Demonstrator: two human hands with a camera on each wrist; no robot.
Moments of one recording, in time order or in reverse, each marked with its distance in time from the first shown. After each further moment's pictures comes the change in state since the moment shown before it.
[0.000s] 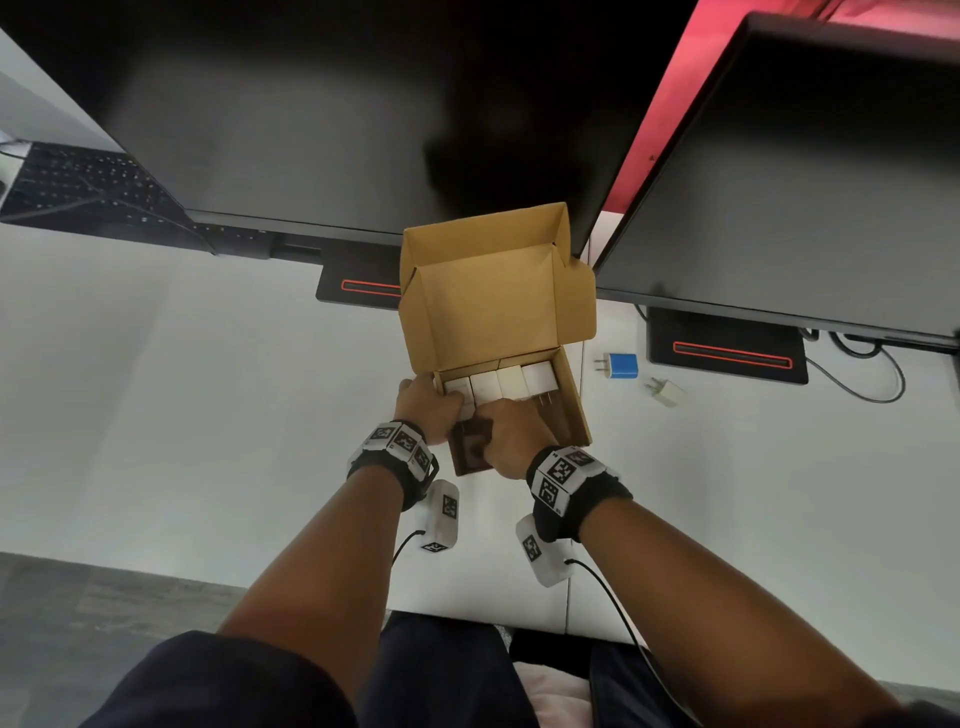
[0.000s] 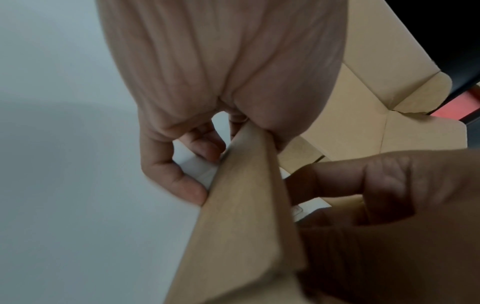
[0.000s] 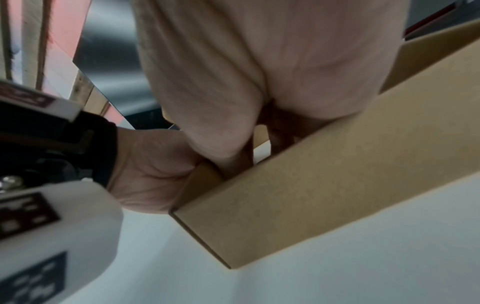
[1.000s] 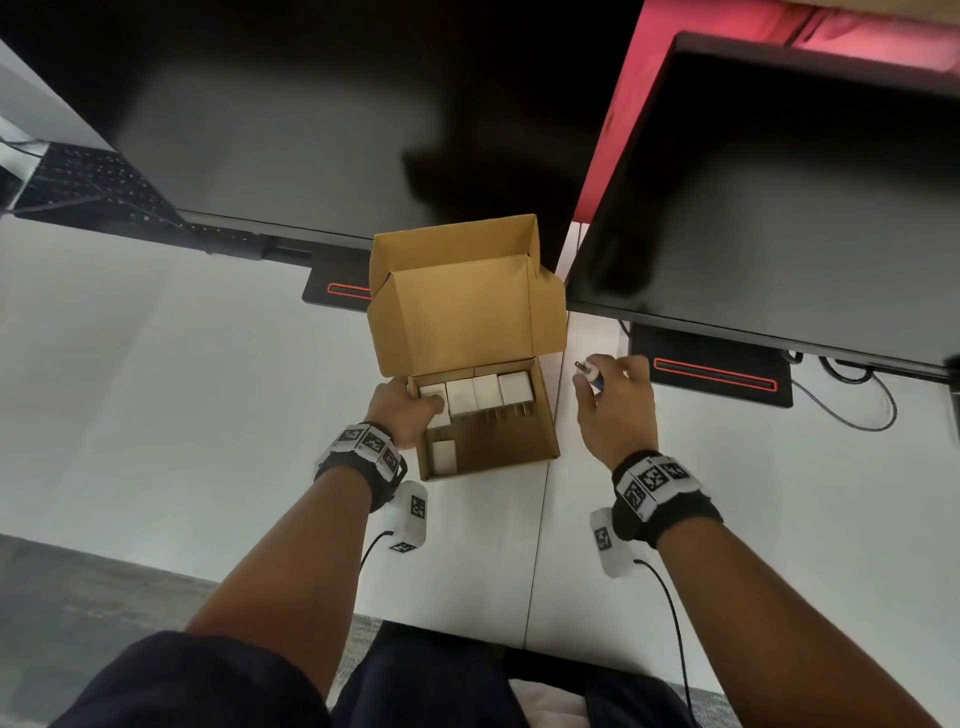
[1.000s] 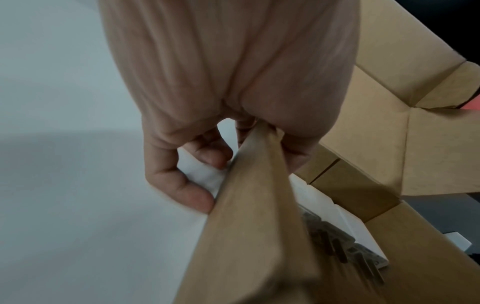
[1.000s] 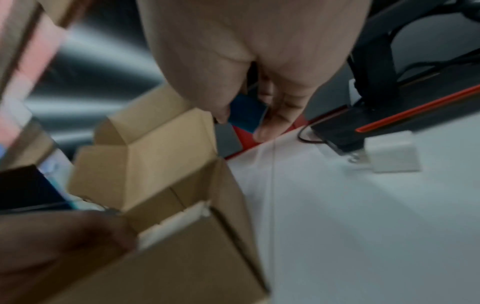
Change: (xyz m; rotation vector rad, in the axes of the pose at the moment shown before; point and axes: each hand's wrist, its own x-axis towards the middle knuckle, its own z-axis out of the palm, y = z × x) left_hand -0.001 0.001 0.005 -0.051 0.002 -0.030; right_hand -0.017 0.105 -0.087 0.027 0.615 0.016
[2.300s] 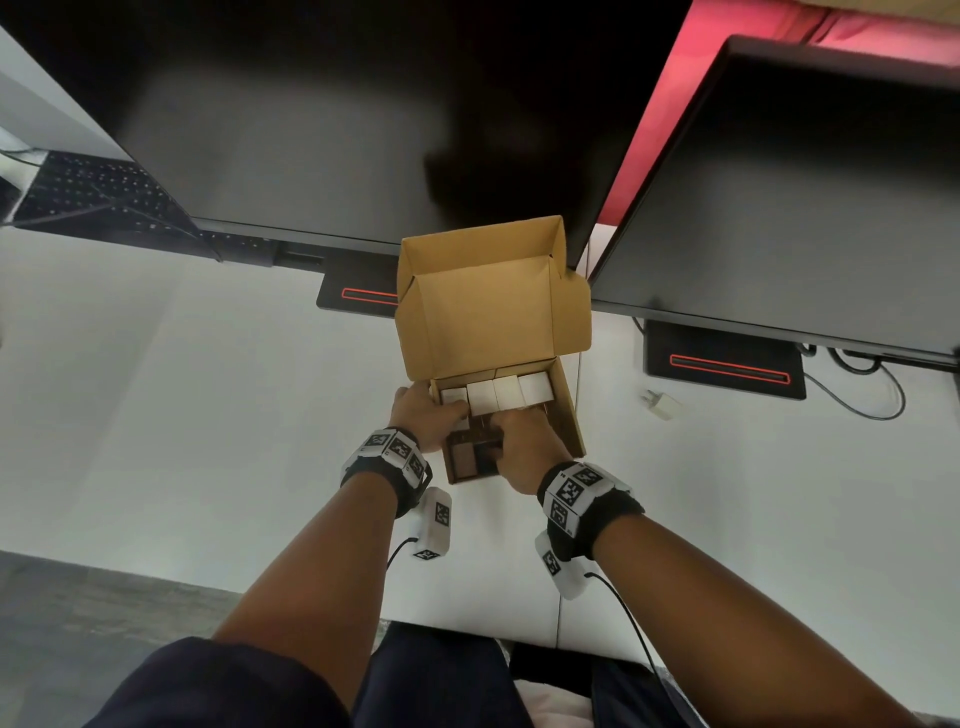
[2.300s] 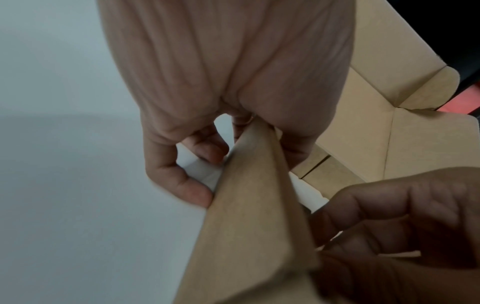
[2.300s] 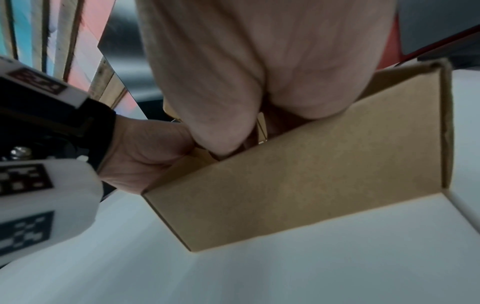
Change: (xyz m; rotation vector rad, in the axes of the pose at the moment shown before) left_hand 0.012 -0.009 0.000 -0.013 -0.005 0.039; right_hand -0.038 -0.080 0.078 -0.107 -0.544 -0.068
